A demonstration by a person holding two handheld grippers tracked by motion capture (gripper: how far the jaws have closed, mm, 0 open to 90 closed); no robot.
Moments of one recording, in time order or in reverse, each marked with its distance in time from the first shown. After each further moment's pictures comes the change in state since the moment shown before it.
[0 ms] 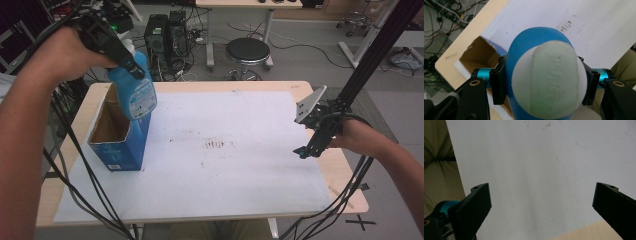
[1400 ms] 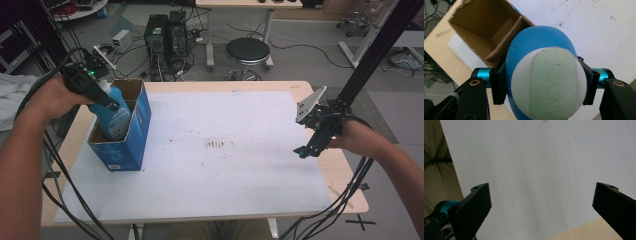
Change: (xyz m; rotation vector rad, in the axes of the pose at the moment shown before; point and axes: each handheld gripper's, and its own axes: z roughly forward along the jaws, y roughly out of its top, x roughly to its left) left arm 0.058 -0.088 0.104 0.056 -0.007 0.004; right arm -0.003 -0.005 0.004 0.008 -0.007 0.044
